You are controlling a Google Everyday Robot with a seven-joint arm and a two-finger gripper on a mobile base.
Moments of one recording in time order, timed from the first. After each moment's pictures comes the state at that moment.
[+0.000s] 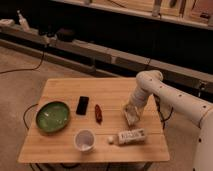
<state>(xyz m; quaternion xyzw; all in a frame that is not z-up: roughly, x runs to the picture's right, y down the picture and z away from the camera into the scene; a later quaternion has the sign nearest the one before) 0.185 0.145 0.849 -0.28 -0.27 -0.42 0.82</state>
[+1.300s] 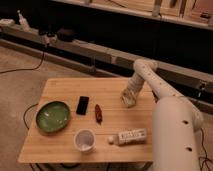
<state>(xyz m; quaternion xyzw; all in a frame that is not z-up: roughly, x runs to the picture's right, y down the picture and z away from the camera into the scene) 0.158 0.054 0.974 -0.24 -0.29 -0.48 0.79</state>
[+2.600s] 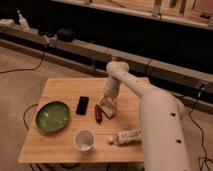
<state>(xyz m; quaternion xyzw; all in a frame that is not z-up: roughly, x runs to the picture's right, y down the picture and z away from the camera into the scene) 0.025 0.127 0.907 -0.28 -0.41 -0.56 0.66</state>
